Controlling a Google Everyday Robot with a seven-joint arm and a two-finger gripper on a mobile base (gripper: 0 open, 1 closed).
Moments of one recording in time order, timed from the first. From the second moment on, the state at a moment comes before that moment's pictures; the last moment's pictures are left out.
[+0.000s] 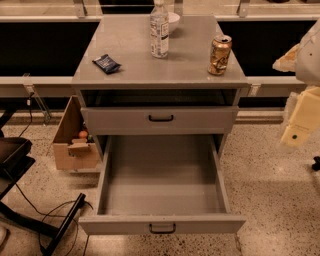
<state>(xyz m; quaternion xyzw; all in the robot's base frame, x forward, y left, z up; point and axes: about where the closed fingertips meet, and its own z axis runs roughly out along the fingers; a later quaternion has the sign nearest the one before) 0.438 -0.217 0.976 -0.60 0.78 -0.03 0.16</state>
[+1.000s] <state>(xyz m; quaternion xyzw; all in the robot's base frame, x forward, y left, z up) 0.506 -0.156 0.930 -0.60 0.77 0.01 0.21</state>
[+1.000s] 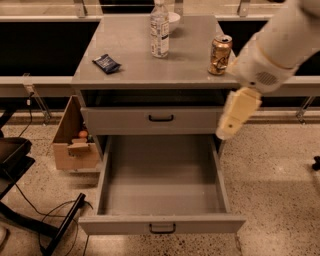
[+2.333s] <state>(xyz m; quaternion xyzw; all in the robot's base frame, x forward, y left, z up) 0.633 -0.019 0.945 -0.50 0.82 -0.04 0.27</state>
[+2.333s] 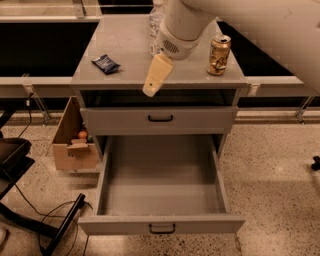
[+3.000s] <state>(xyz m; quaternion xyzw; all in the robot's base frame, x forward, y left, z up) 0.672 0.005 0.943 -0.51 0.80 -0.02 0.32</state>
